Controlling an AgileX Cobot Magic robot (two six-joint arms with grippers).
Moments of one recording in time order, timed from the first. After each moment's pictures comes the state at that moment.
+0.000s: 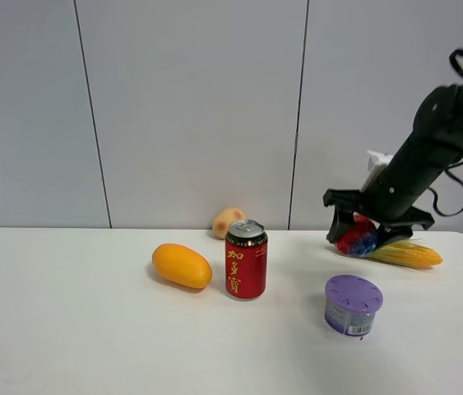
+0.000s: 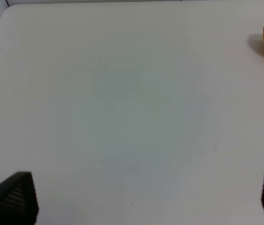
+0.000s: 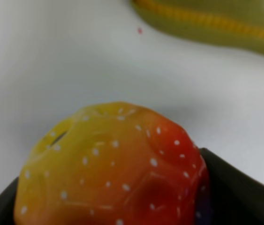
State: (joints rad) left arm 0.05 -0.01 -0.51 -0.01 1.05 0.02; right arm 0.12 1.98 -1.37 0.33 0.56 -0.12
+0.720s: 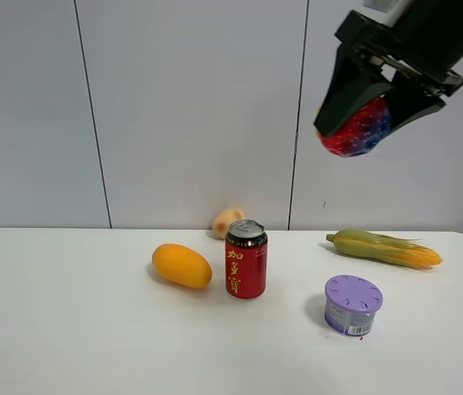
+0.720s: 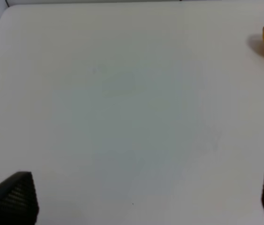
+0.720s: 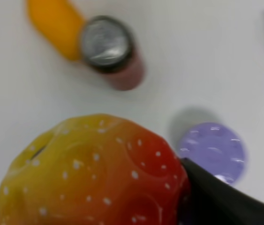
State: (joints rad) left arm 0.05 -0.01 -0.51 -0.01 1.05 0.02; right arm 0.39 1.47 -1.37 0.37 1.01 -0.32
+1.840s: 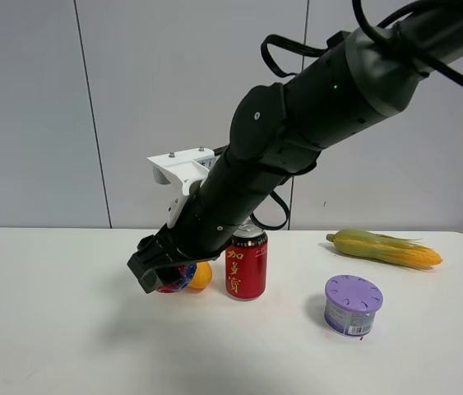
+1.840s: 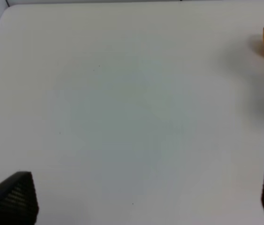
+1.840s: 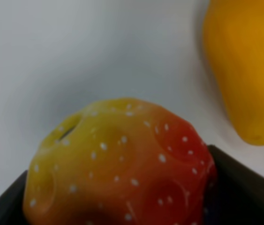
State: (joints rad) left arm 0.05 -0.01 -0.51 -0.01 1.05 0.02; right arm 0.74 2.03 -1.37 0.42 0.35 -0.56
